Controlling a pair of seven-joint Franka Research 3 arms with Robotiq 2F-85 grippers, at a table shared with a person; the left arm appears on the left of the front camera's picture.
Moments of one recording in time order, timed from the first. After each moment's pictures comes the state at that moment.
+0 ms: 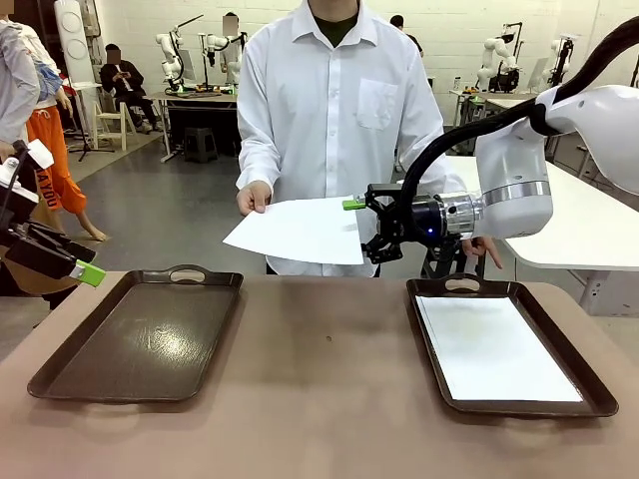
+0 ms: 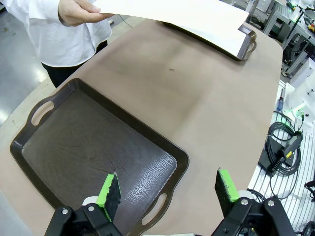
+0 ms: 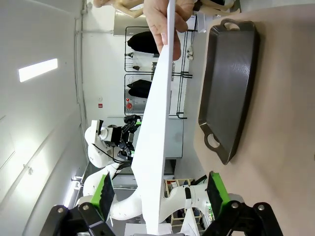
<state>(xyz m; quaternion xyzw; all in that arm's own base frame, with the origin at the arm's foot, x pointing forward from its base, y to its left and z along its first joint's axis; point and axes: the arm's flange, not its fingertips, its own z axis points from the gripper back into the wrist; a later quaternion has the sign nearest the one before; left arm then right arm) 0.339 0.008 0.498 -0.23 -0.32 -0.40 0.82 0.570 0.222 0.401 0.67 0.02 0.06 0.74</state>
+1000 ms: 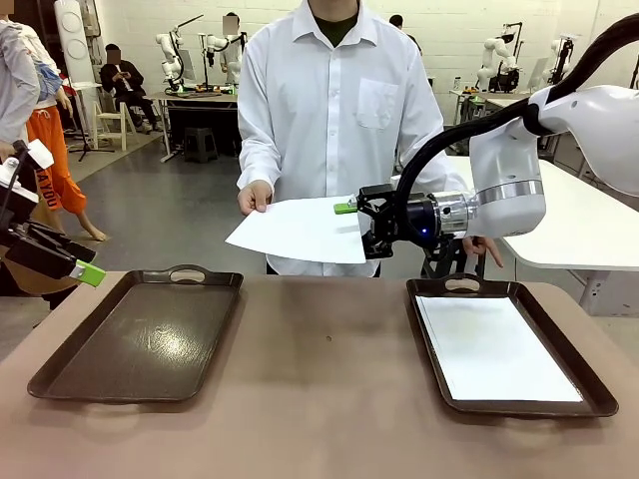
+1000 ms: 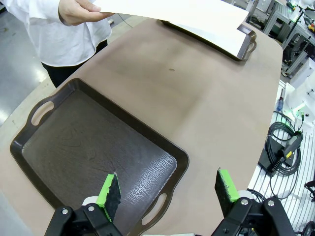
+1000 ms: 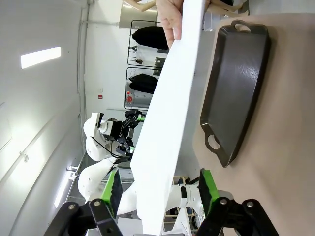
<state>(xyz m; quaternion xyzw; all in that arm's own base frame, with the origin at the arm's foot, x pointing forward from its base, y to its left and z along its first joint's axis) 0.339 0.008 0.498 -0.23 -0.32 -0.40 0.82 0.571 0.232 0.402 0.67 0.01 0.10 0.73</state>
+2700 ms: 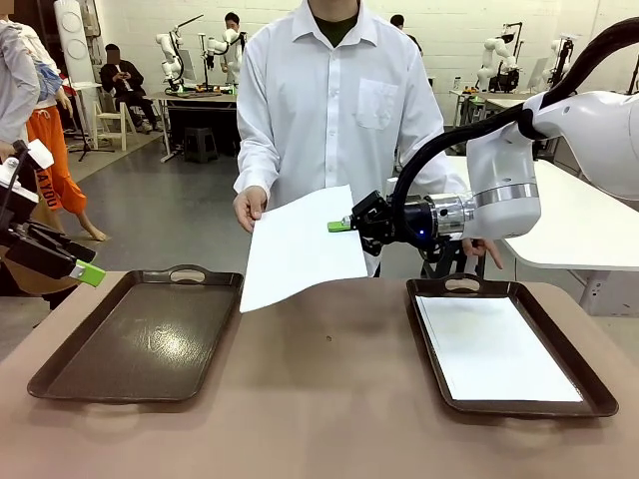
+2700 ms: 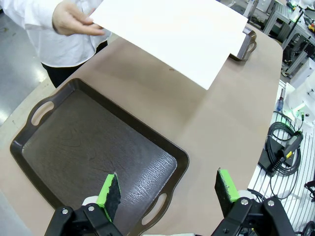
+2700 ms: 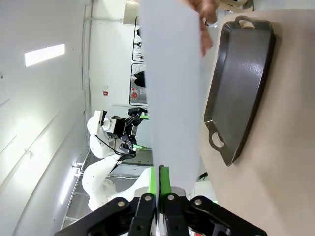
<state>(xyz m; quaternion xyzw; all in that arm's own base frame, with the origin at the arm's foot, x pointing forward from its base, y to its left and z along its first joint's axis) 0.339 0.008 0.498 -0.23 -0.32 -0.40 0.82 0.577 0.235 0.395 0.68 0.02 0.10 0.72</state>
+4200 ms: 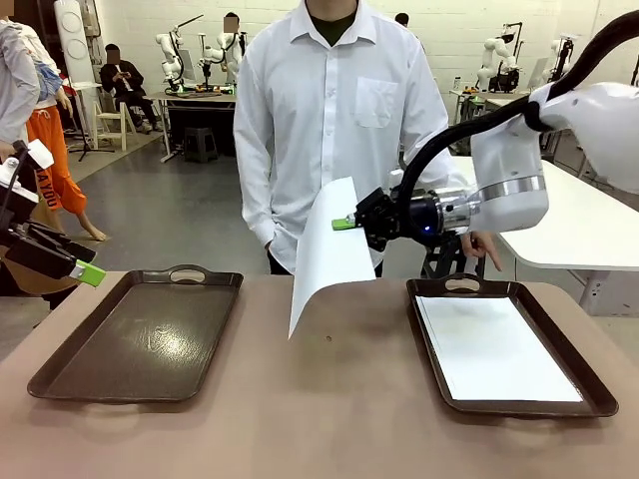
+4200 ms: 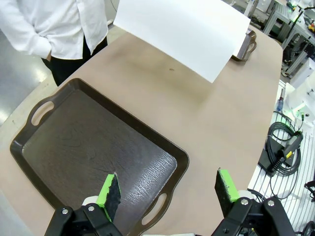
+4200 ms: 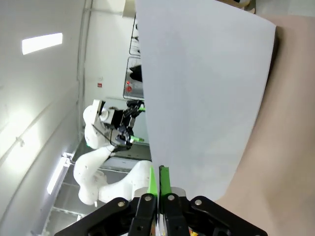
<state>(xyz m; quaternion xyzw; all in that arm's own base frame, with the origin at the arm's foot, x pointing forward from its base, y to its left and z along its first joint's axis) 0.339 0.008 0.498 -0.23 -0.32 -0.40 0.82 0.569 0.226 0.415 0.67 0.00 0.15 0.73</state>
